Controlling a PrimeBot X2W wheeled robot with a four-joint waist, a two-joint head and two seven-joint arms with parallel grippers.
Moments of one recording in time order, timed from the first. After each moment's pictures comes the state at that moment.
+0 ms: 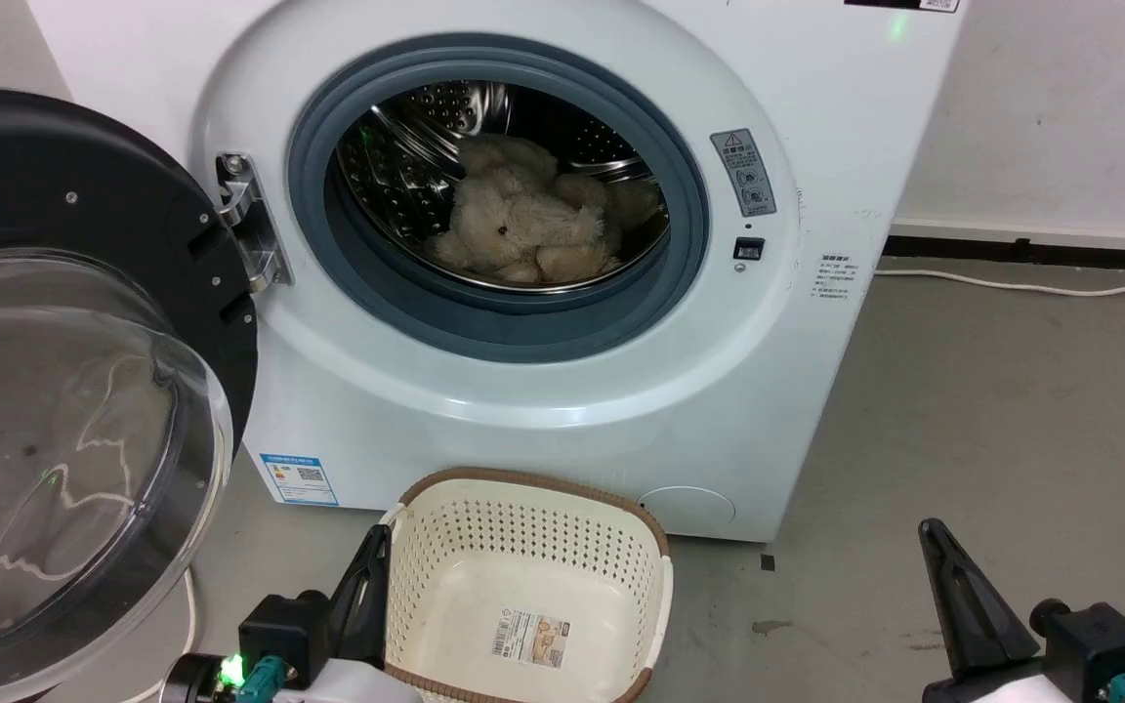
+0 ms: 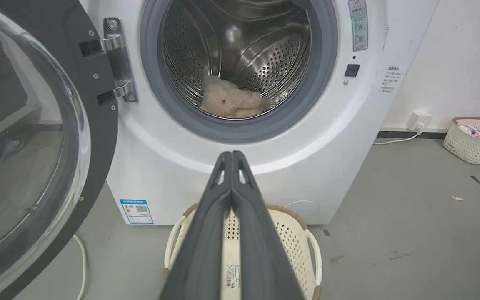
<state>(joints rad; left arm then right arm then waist) 0.02 0.07 -0.13 0.12 -0.12 -0.02 -0.16 0.11 -0.06 -0.02 -0.03 0.04 0.13 -0.16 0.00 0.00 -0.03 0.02</state>
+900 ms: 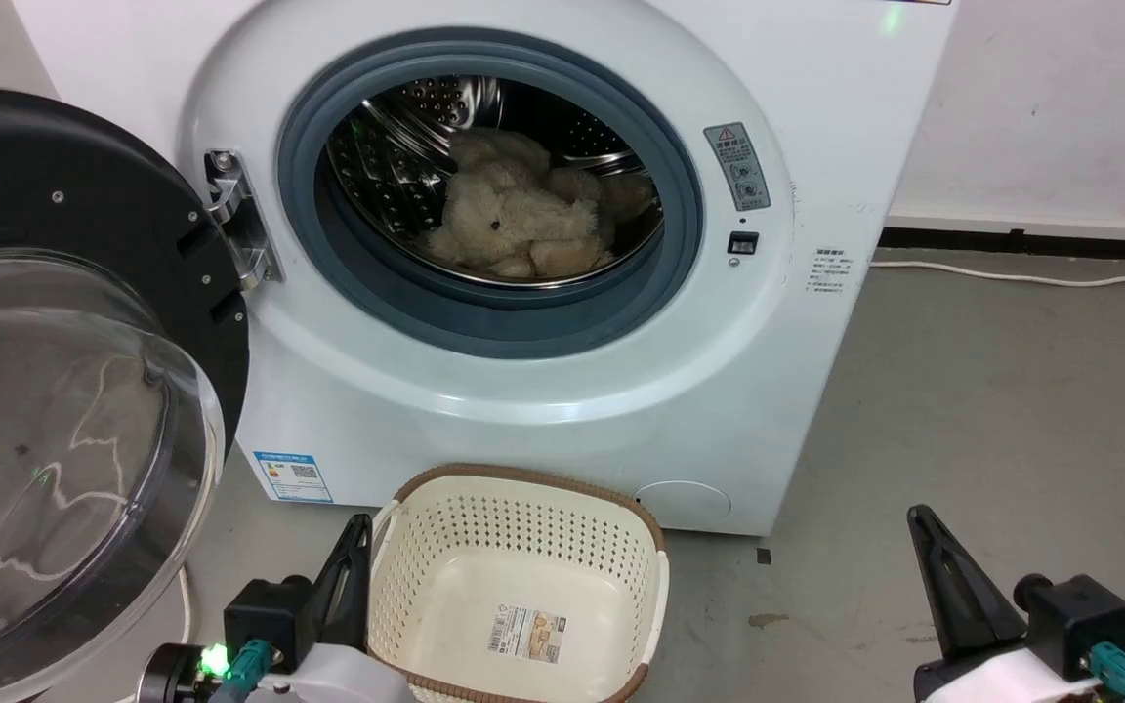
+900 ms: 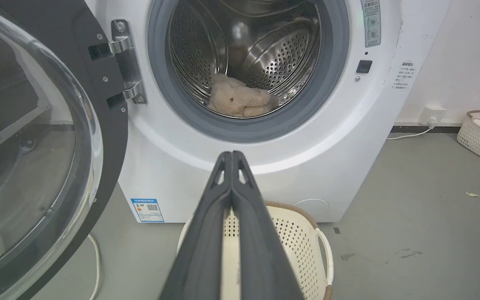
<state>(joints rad) 0.02 0.07 -0.08 0.08 -0.08 -0.02 -0.10 0.08 -0.06 -0.02 -0.02 0.03 0.13 -0.10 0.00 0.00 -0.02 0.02</state>
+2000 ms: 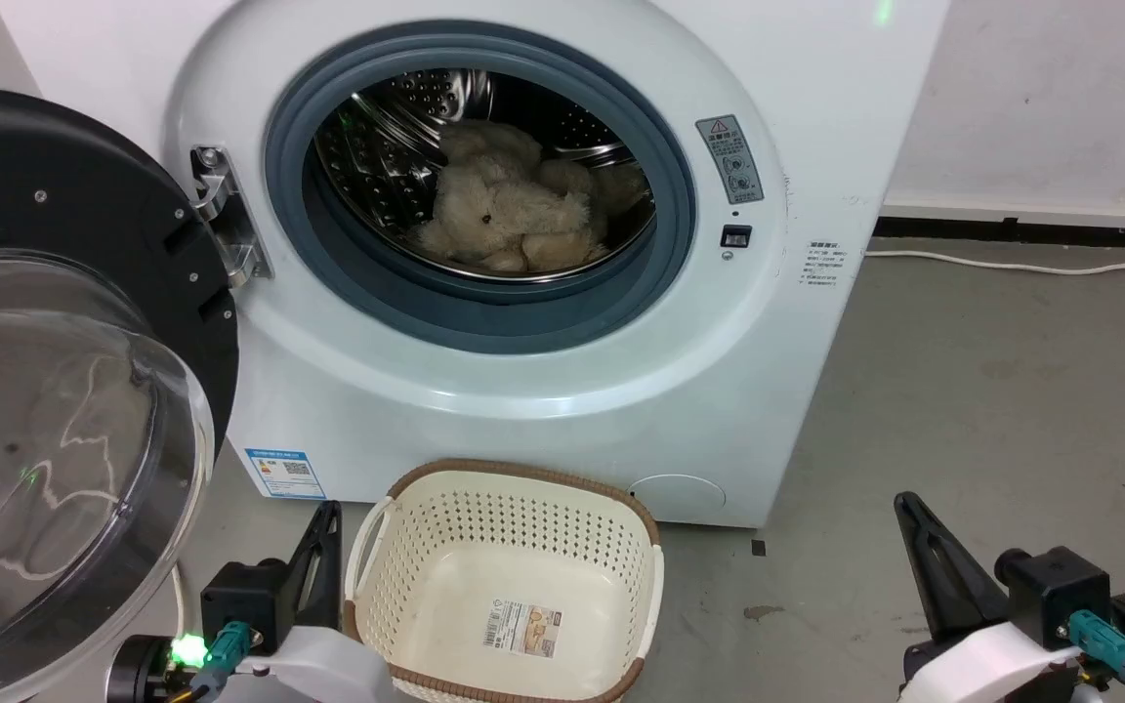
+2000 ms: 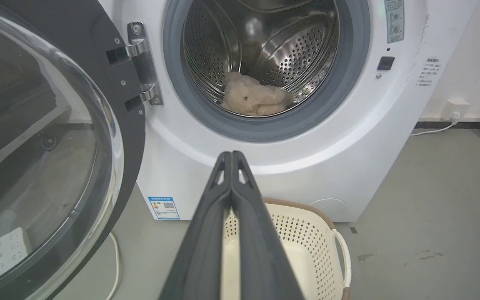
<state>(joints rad) 0.02 0.06 -0.03 0.03 -0.03 -0.01 -0.04 0.03 -0.06 -0.01 -0.01 0.02 0.13 -0.04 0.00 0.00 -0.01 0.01</state>
